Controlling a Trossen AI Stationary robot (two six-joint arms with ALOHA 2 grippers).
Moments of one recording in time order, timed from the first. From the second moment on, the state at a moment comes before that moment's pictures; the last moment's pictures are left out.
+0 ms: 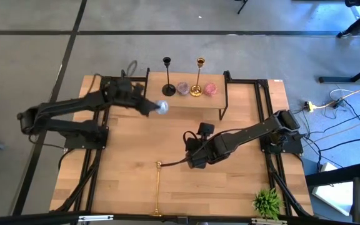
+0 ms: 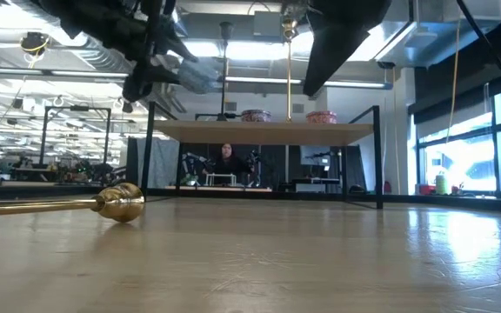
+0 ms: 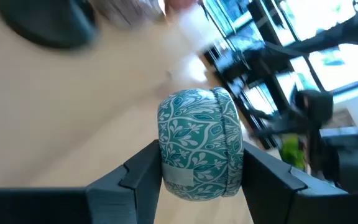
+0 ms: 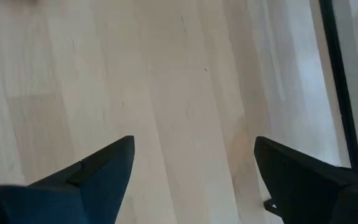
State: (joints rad) left arm 0.44 1.00 0.71 -0.15 0.30 -0.77; right arm 0.38 1.90 1.63 -1.11 0.55 0.46
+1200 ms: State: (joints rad) left arm 0.82 1.40 1.16 -0.70 0.44 -0.23; right arm 0.38 1.90 1.58 -1.06 0.55 0.46
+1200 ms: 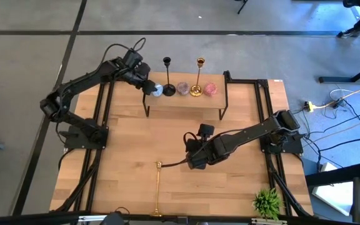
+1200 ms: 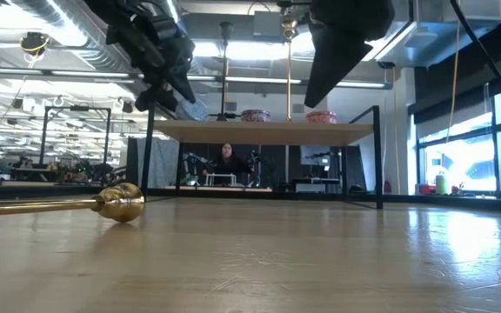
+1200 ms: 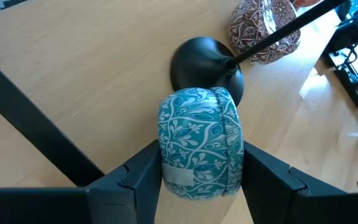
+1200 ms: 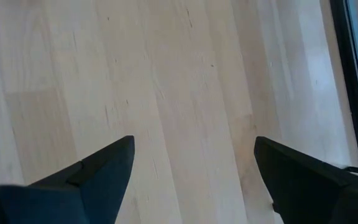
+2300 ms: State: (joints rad) left arm 0.82 1.33 1.15 -0.72 0.29 -0.23; right arm 0.38 1.90 1.58 -1.03 0.55 0.46
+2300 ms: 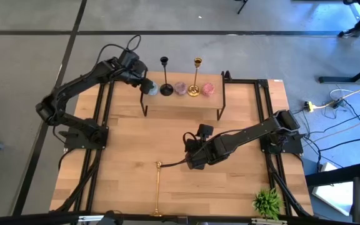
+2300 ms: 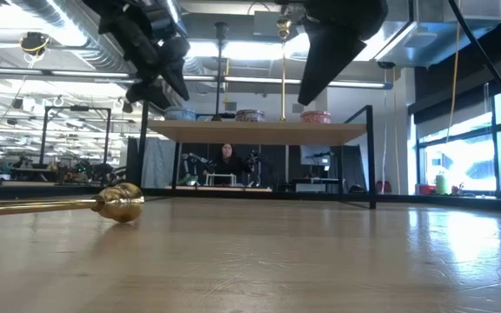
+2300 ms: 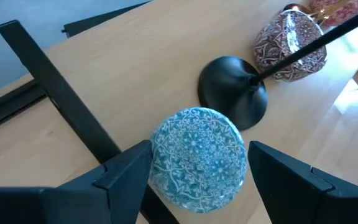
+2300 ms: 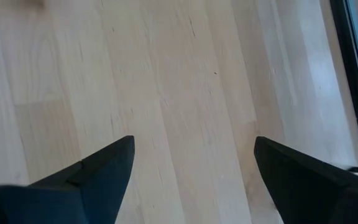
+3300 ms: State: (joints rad) left arm 0.55 1.22 1.15 -0.84 0.02 0.08; right arm 0.39 1.90 1.58 -1.05 0.54 0.51
